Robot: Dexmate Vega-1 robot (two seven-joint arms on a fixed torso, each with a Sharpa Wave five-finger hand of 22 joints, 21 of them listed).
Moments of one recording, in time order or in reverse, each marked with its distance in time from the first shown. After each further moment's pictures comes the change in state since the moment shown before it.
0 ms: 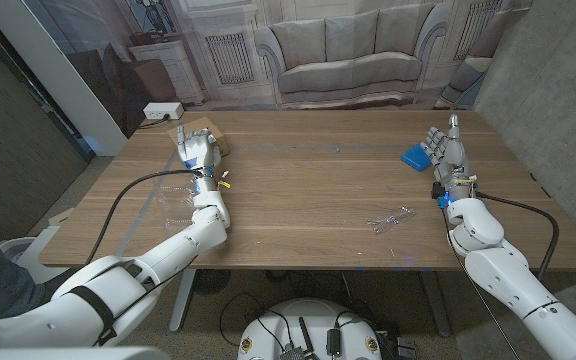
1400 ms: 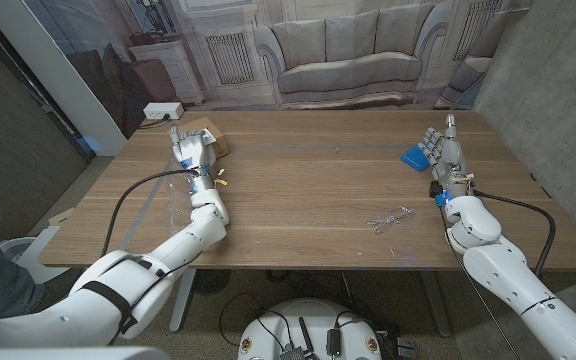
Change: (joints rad) left arm -0.023 -0.096 -0.160 0.144 0.119 -0.097 0.001; left_hand 0.046 0.036 0.029 -0.020 -0.007 0.038 0.016 0.027 0.000 0.034 0.001 0.015 0.000 0.005 0.000 0.008 0.000 0.007 0.017 0.000 0.000; right arm 0.020 -0.002 -0.010 0.002 0.003 -0.033 -0.013; right_hand 0.000 0.000 -0.003 -0.003 -0.004 0.000 0.000 0.000 0.000 0.000 0.000 0.000 0.000 0.004 -0.004 0.000 0.000 0.005 -0.005 -0.007 0.000
